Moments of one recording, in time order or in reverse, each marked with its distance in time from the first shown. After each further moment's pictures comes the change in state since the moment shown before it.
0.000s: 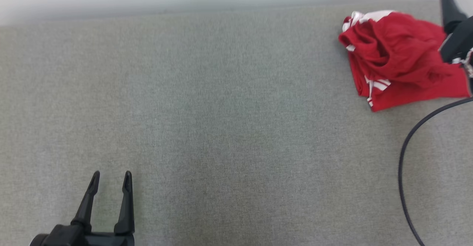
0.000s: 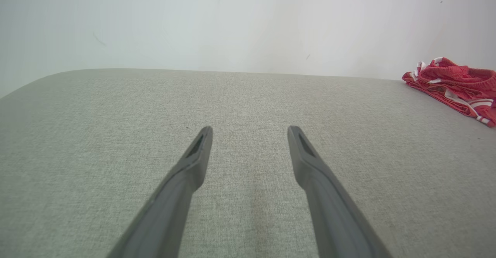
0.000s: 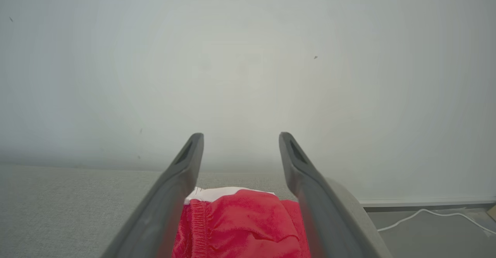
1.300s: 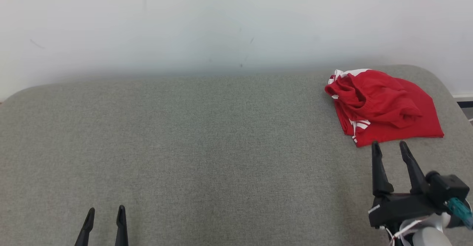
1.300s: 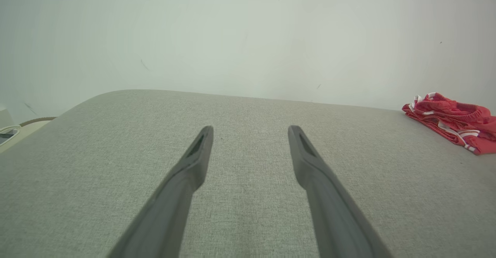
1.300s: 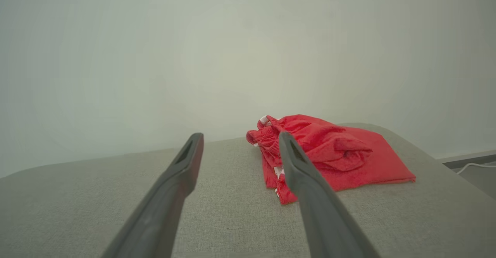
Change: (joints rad) left arm 0.124 -0.016 0.036 0.029 -0.023 0.017 0.000; right arm 1.065 0.437 -0.951 -0.793 -0.740 0.000 -0.011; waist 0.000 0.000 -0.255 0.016
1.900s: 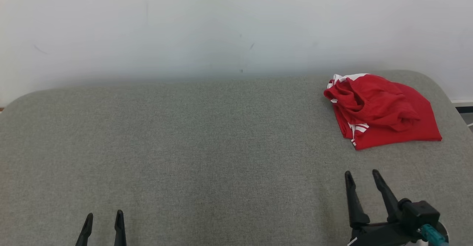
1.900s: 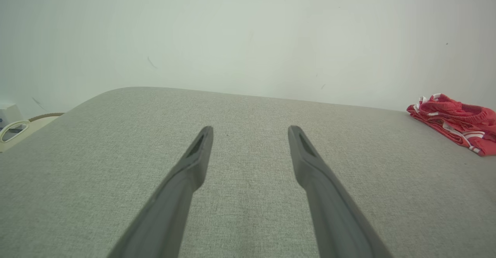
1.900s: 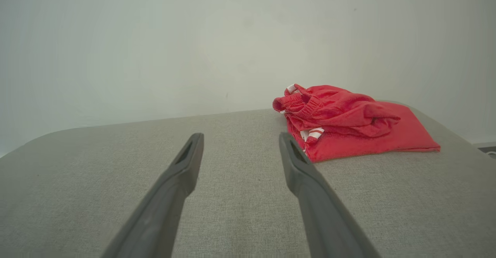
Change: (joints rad) left arm 0.014 -0.003 0.008 0.016 -0.005 0.009 0.000; right arm 0.167 0.063 0.058 -0.126 -0.072 0.000 0.059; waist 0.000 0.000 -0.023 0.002
